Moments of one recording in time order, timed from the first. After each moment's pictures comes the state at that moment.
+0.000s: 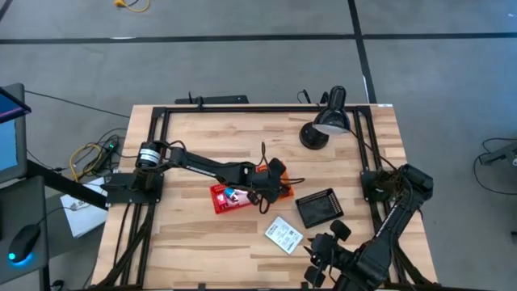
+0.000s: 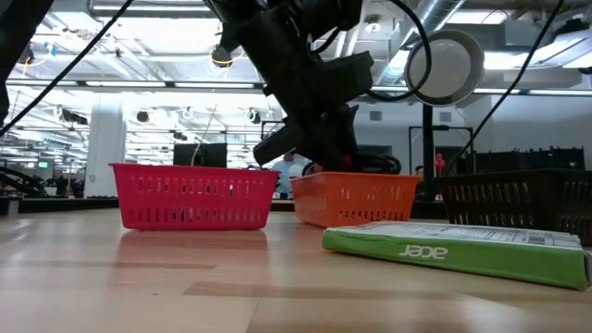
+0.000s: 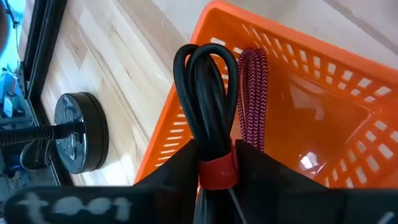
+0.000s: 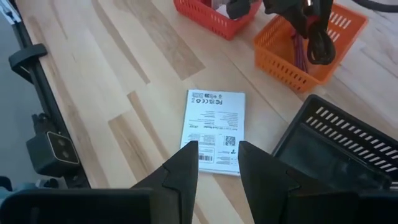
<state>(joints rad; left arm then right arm) -0.09 2.02 1.41 -0.28 -0.30 0.85 0.95 1.90 1.66 -1.25 0.73 1.47</state>
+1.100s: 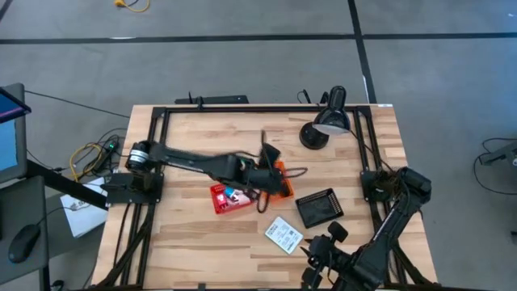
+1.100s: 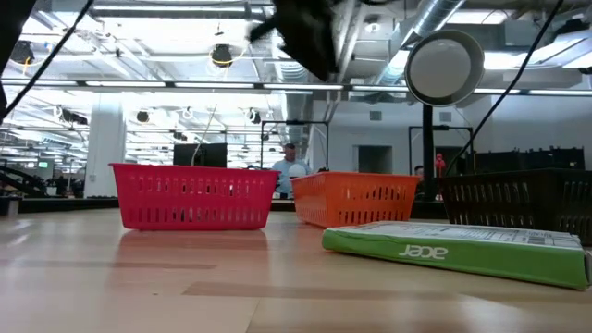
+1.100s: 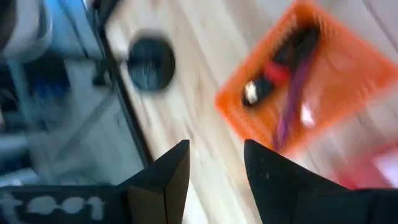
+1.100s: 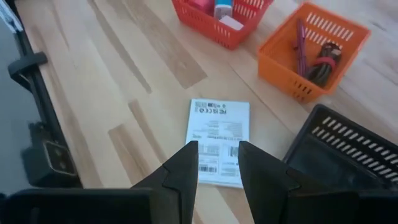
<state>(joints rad) -0.16 1.93 1.82 -0.91 -0.54 0.59 0.96 1.94 1.66 -1.21 0.79 1.47</state>
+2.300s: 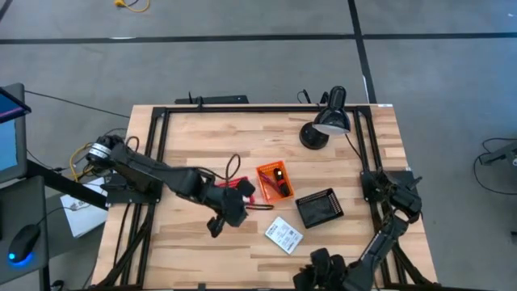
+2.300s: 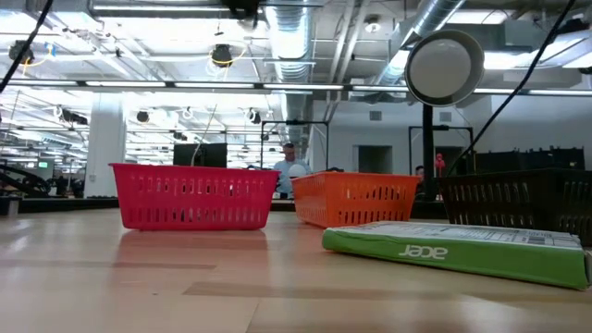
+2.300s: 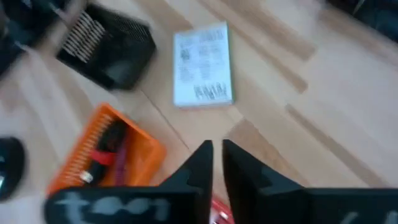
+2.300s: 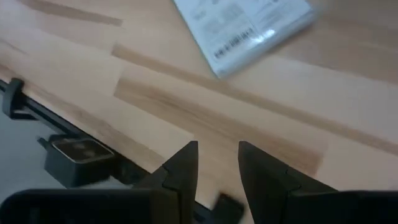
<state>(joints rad) -0.33 1.58 1.31 -0.61 -0.03 0.47 0.98 2.13 1.66 -1.00 0.55 2.18</state>
